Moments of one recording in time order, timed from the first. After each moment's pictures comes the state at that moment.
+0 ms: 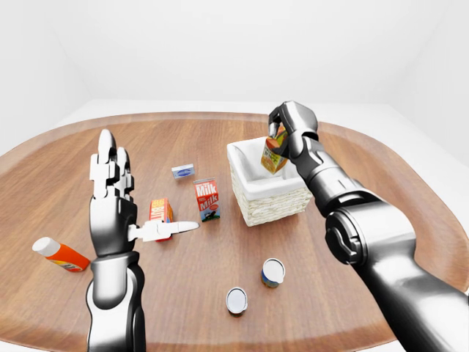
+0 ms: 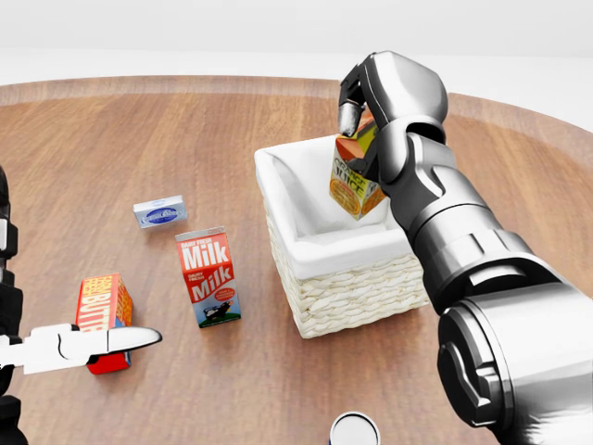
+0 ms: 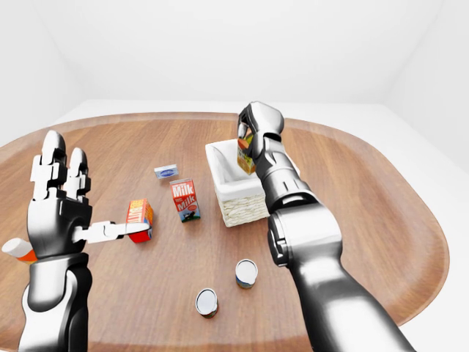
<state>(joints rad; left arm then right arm) 0.04 0.03 0.16 -0.62 0.07 0.09 -0.01 -1.35 -0.16 -0.14 1.40 -1.01 -0.01 -0.33</state>
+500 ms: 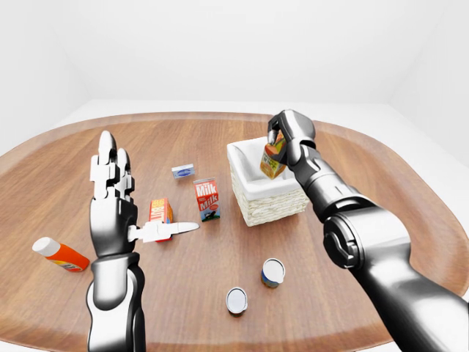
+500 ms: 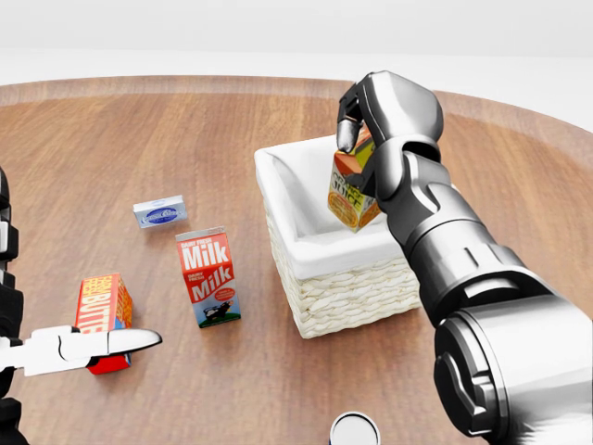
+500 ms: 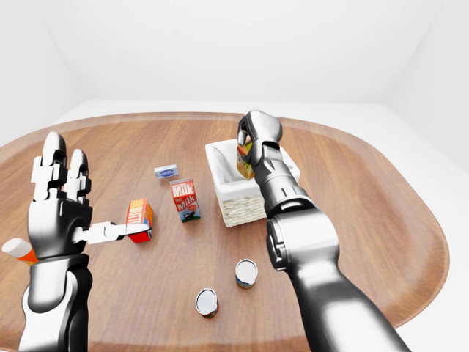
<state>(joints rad) 0.05 0.03 0.16 -0.61 0.06 0.09 -0.01 -1.30 -0.14 -0.15 1.41 -1.02 -0.02 -0.36</state>
